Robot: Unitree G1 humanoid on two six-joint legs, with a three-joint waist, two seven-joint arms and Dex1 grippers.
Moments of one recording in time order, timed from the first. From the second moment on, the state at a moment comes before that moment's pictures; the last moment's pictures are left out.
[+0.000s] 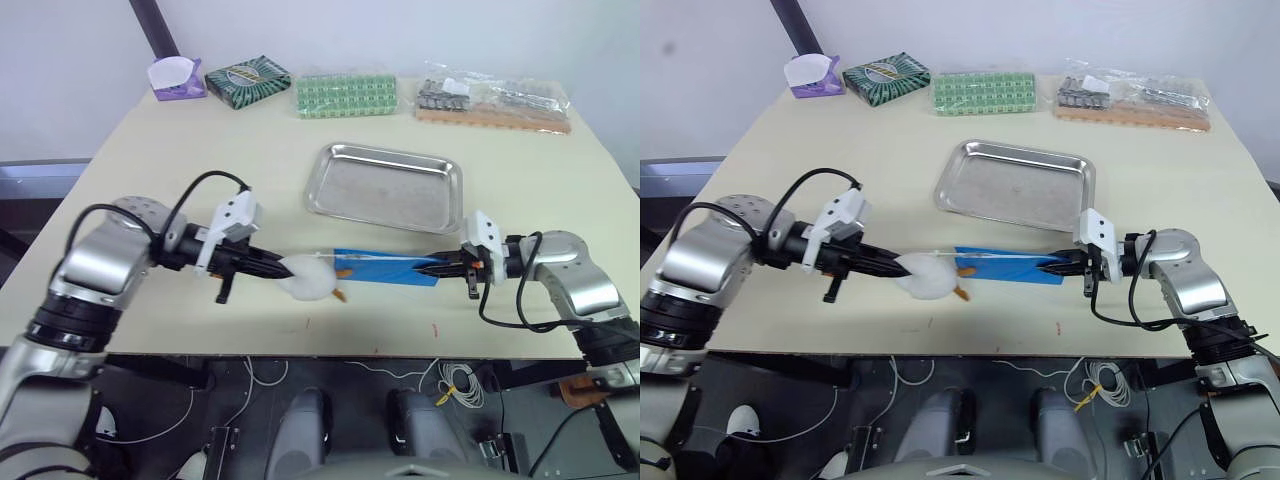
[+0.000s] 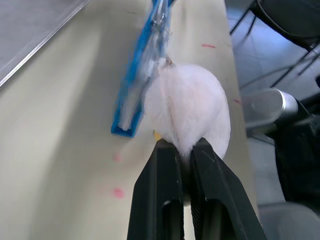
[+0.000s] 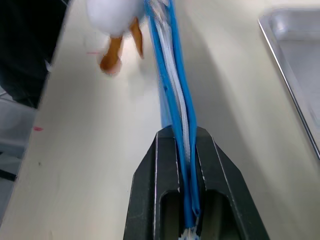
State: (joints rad) left arm -0.59 1.01 -0.20 0.03 -0.42 0.54 -1.47; right arm -0.50 -0.67 0.18 0.13 0.31 0.21 1.28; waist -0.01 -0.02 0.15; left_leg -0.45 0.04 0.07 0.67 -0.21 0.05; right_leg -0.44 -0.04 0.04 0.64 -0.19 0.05
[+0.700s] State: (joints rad) left arm -0.58 0.98 -0.22 0.25 -0.26 0.34 -1.52; right arm -0.50 -0.67 0.18 0.14 0.34 0.24 1.28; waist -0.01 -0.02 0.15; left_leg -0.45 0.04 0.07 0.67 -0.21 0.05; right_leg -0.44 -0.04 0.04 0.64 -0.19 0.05
